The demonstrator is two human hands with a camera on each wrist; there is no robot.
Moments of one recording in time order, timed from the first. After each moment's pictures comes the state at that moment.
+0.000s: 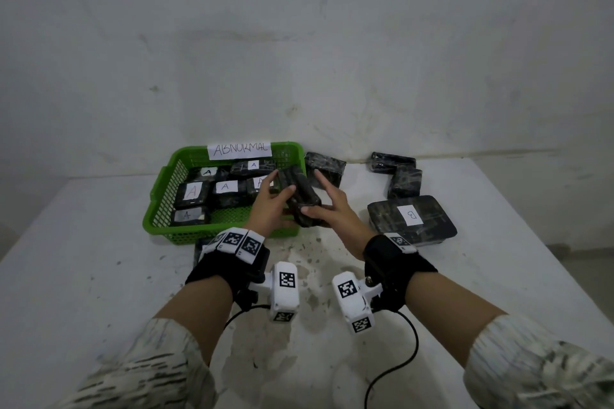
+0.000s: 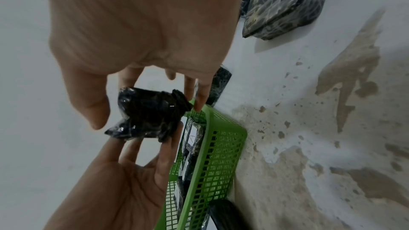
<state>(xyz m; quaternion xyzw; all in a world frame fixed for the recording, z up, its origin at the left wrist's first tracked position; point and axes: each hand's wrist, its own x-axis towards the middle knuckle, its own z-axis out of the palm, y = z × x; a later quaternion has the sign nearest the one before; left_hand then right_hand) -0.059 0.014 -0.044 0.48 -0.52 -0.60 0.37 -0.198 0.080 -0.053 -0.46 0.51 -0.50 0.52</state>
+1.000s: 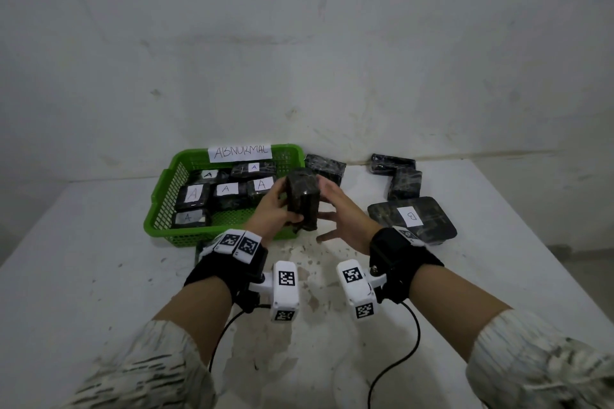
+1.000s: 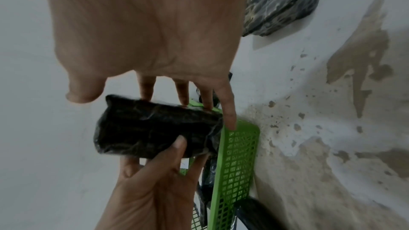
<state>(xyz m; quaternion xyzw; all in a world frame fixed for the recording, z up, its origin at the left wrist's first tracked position) -0.058 0.017 -0.045 0.40 -0.55 -0.65 0.34 -0.207 0.078 -0.039 -0.39 0.53 -0.45 0.60</state>
